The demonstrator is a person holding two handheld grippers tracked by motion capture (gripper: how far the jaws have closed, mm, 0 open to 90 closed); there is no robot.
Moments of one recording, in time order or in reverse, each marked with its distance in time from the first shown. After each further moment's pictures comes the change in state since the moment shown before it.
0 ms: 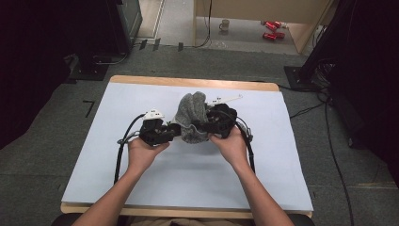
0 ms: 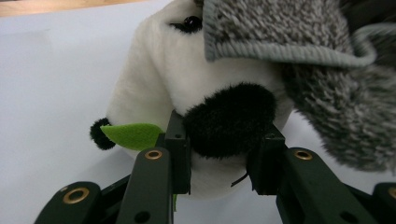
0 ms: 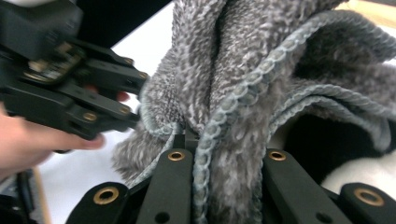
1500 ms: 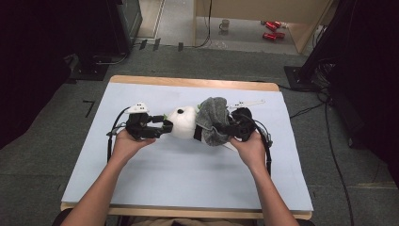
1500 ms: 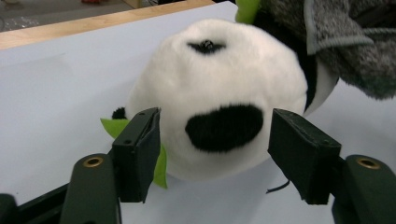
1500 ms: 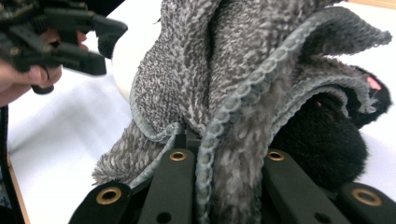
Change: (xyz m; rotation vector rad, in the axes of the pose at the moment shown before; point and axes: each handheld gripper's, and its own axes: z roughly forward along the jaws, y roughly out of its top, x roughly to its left) left arm 0.054 -0.002 -0.014 -0.053 -0.117 0.102; right arm -0.041 -0.027 -0.037 0.002 -0.070 0.075
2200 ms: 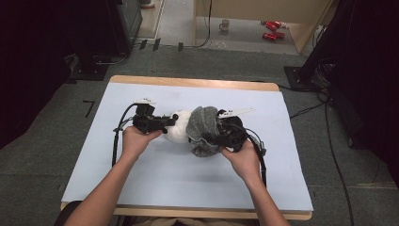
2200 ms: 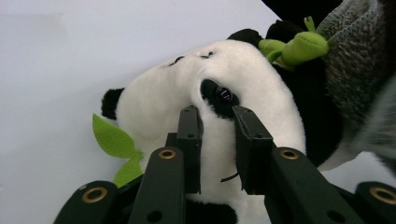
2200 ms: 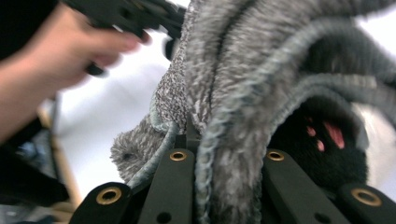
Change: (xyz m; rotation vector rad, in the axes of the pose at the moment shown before) left arm 0.003 0.019 0.020 0.073 0.026 -0.211; right arm 0.045 -0.011 0.002 0.053 0.032 -0.043
